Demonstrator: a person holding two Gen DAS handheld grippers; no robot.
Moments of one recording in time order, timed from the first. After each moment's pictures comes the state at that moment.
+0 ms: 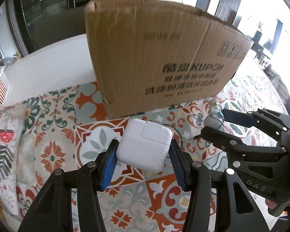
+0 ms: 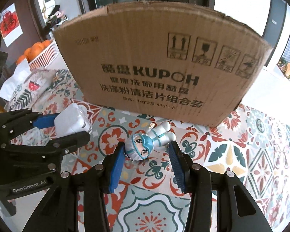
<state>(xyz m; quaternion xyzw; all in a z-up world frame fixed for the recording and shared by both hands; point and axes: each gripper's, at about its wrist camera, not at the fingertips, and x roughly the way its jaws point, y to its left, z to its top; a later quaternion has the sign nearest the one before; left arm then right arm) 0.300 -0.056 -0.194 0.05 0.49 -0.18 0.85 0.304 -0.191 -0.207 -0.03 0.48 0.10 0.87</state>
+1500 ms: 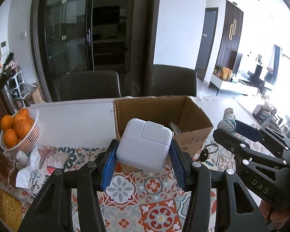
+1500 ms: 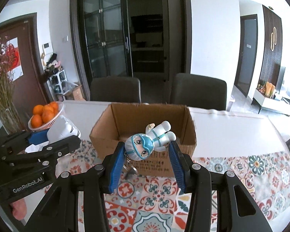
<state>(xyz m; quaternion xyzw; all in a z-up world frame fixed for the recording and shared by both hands) 0.263 -0.055 -0.025 0.01 0.33 -0.15 0.93 0.249 -0.204 -0.033 0.00 0.30 0.04 0.95</state>
